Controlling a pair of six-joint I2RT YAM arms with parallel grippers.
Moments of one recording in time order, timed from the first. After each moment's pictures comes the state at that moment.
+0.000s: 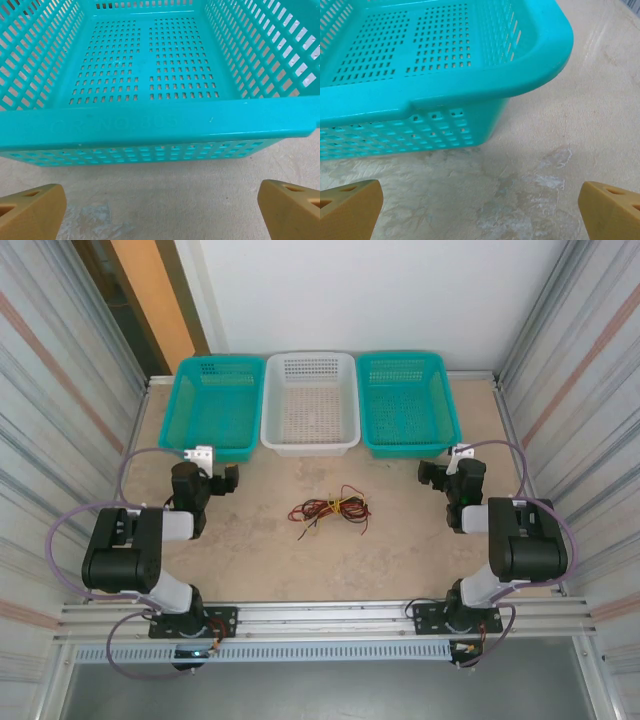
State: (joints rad) left arm -0.03 1.52 0.40 0.69 0.01 0.05; right arm -0.05 1.56 0.41 0.70 0.00 0.08
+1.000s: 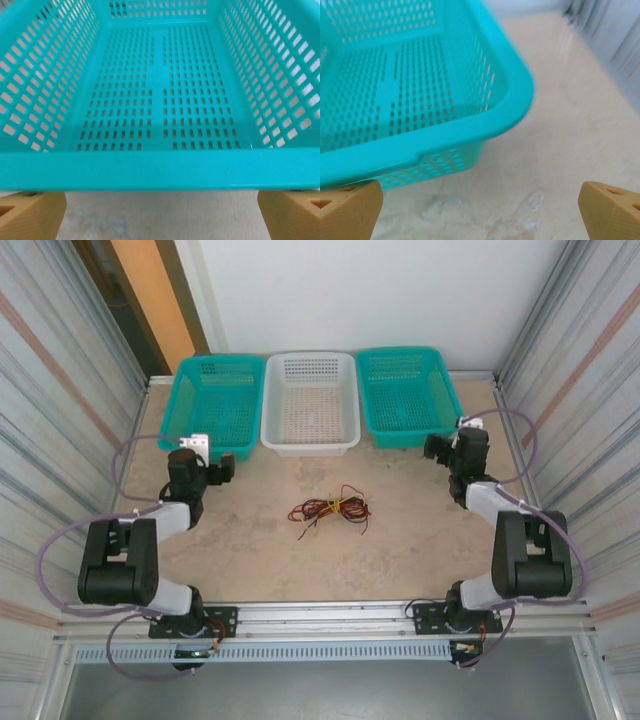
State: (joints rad) left arm -0.03 1.42 0.52 0.46 -0.05 0.04; right arm 0.01 1.42 0.69 0.25 0.19 0.16
